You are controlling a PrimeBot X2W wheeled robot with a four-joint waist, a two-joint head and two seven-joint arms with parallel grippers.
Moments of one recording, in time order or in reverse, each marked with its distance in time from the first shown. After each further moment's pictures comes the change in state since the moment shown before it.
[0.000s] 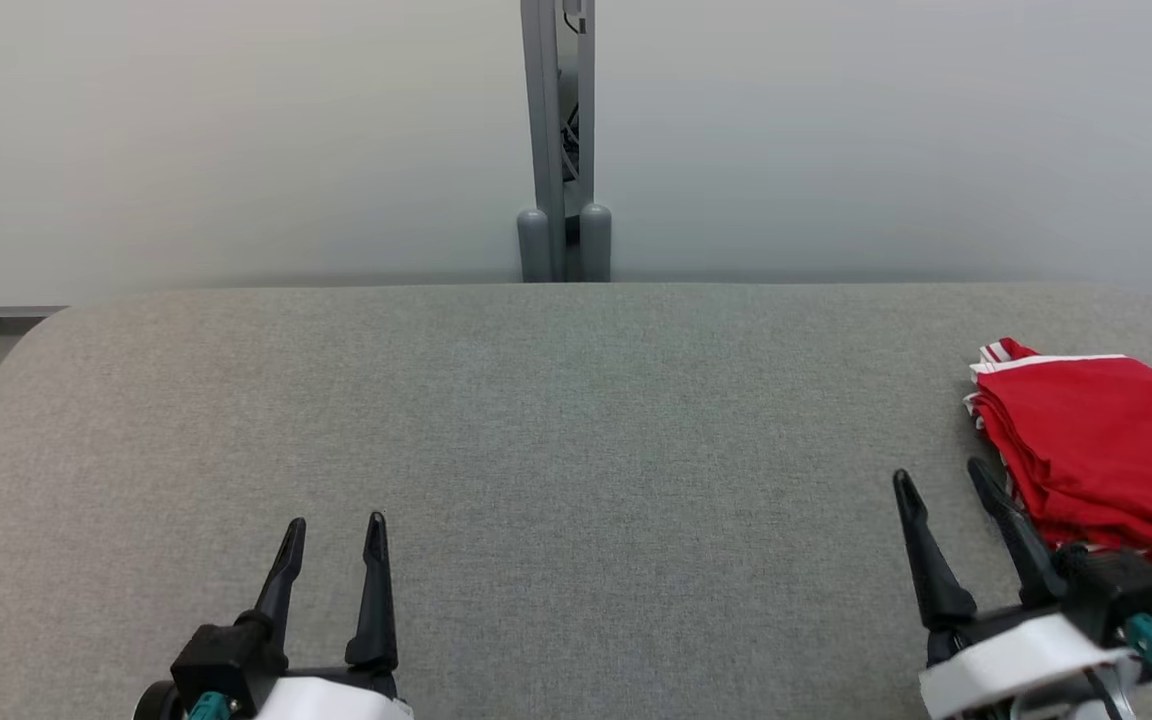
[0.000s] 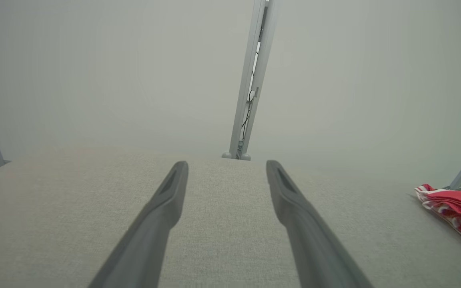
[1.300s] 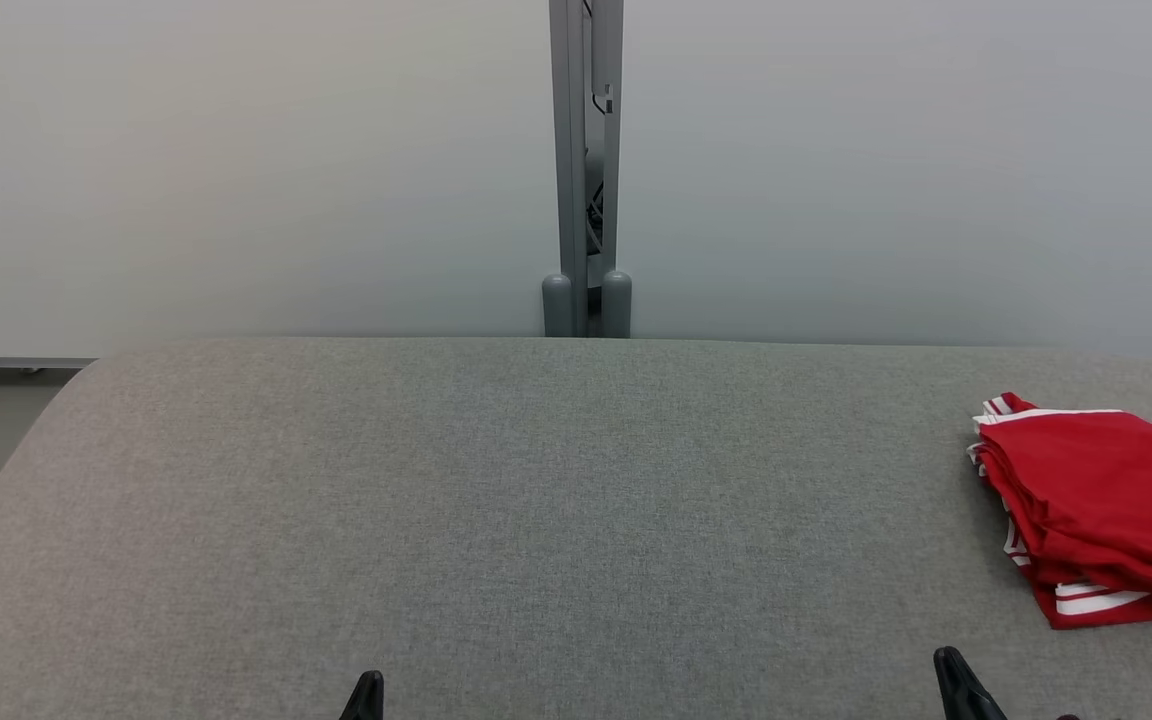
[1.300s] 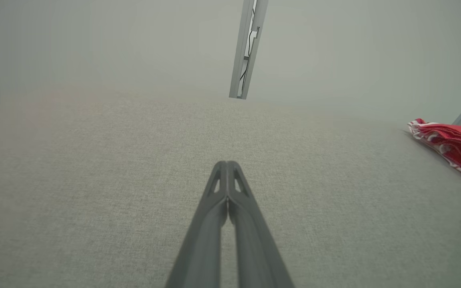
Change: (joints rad) left arm 0.160 -0.003 -0.017 0.122 0.028 -0.078 0.013; right arm 0.332 0.085 -0.088 -0.069 -0.082 0.000 0.009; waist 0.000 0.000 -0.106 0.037
